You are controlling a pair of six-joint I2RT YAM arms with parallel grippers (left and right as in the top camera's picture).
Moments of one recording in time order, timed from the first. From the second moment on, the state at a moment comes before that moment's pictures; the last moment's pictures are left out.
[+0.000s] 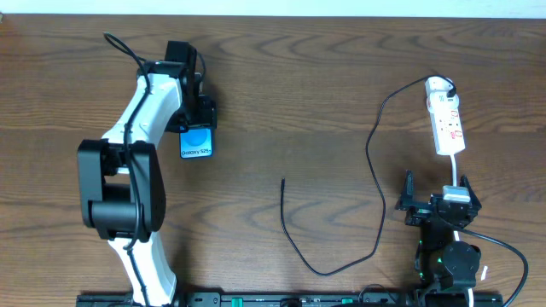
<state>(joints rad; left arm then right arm) -0.08 2.03 1.55 -0.95 0.01 -0.15 0.02 0.01 0.01 -0.06 0.15 -0.07</state>
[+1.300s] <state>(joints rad) -0.08 1.98 1.55 -0.91 1.08 -0.58 0.02 0.01 0.01 -0.06 0.15 -0.07</state>
